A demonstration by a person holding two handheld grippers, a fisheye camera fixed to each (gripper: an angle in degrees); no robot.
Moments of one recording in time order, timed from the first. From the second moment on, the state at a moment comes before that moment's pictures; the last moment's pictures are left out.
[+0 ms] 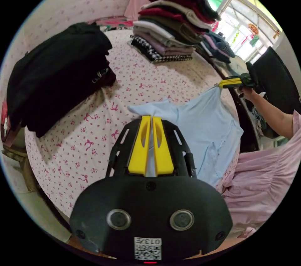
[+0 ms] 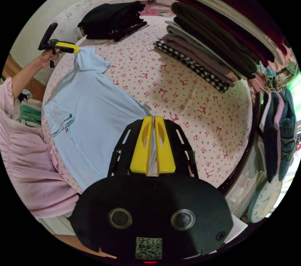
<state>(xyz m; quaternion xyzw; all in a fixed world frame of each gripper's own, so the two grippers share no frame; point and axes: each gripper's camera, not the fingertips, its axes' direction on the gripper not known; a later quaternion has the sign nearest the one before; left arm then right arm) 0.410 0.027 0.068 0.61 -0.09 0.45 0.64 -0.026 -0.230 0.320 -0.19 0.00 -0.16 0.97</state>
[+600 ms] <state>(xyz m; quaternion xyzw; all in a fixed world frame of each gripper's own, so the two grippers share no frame) 0.357 0.031 0.234 0.57 -0.13 0.41 0.70 -0.127 -0.074 0.289 -0.19 0.12 -0.15 0.96</state>
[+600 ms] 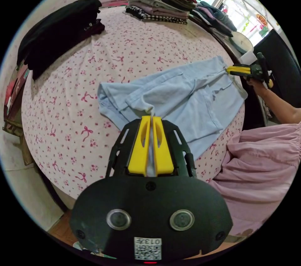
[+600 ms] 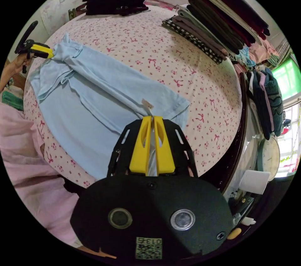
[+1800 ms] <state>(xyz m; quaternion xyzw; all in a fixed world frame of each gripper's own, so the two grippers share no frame) 0.320 0.030 0.187 0.58 -0.12 0.36 0.72 -0.279 -0.144 0.427 -0.24 -0.14 -0.16 0.95</state>
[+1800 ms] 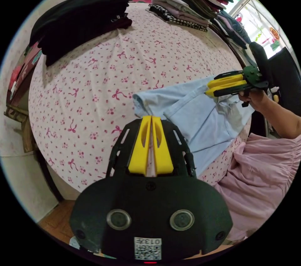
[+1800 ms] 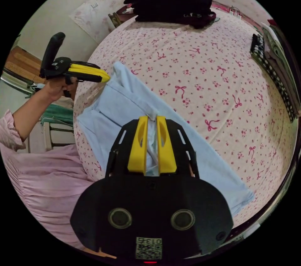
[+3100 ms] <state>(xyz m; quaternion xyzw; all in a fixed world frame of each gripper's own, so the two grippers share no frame) 0.356 0.014 0.226 0.53 -0.07 0.48 0.70 -0.323 -0.102 0.486 -0.21 -0.16 -0.09 0.96</state>
